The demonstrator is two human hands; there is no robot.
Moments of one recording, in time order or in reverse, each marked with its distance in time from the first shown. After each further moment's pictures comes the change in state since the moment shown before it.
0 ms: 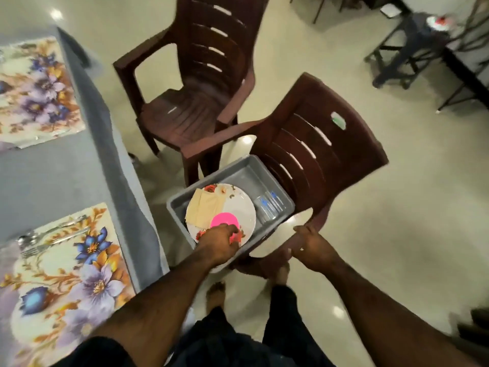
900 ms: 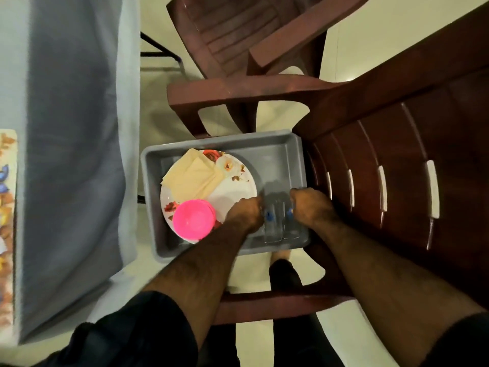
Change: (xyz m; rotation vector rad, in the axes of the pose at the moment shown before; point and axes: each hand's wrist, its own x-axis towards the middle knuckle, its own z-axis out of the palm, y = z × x) left_hand 0.312 0.036 0.134 -0.368 -0.061 -0.666; right_hand 0.394 -0.009 -0.021 -0.595 -0.325 -0.521
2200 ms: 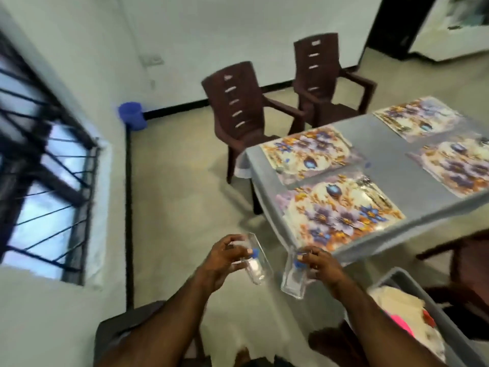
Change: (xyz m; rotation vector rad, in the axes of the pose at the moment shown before) left_hand -0.610 -0.480 0.048 -2.058 0.998 -0.017; right_hand -0.332 -0.586 0.055 0.556 -0.493 -0.512
